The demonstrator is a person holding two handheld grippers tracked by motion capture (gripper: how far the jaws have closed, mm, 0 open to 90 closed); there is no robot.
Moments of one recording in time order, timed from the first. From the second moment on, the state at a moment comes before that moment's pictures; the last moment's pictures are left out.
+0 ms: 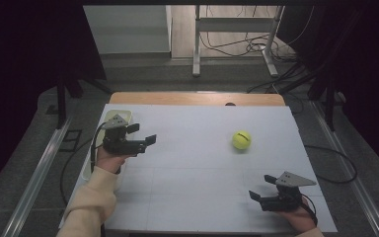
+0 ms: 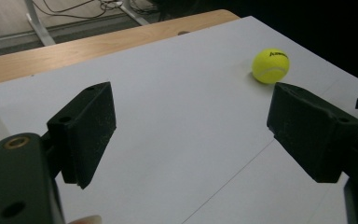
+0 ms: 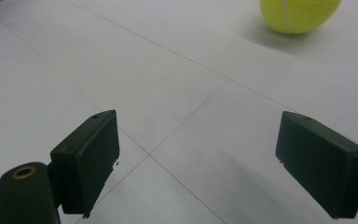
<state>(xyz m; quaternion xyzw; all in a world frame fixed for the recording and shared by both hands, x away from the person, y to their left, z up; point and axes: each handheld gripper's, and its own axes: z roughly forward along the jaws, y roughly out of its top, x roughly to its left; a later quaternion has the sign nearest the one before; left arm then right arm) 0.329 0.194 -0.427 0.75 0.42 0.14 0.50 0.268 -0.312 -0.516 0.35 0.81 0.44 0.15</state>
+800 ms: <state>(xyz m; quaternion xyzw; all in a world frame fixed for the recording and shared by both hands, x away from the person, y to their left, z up) 0.335 0.155 -0.435 0.76 0.39 0.12 0.50 0.268 -0.314 -0.516 0.35 0.81 0.44 0.15</state>
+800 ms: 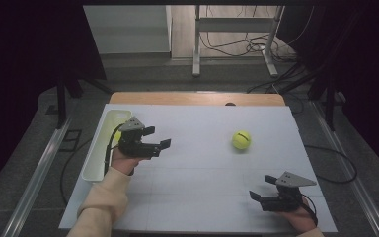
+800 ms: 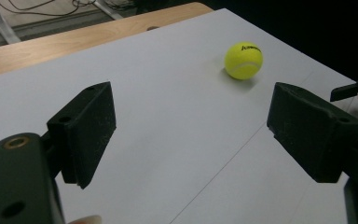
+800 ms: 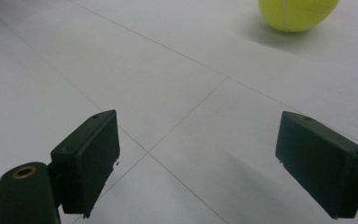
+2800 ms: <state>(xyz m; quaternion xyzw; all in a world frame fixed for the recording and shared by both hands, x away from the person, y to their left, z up) 0.376 0.064 -0.457 0.81 0.33 0.09 0.48 0.277 -0.309 -0.515 0.35 0.81 0.45 0.16</state>
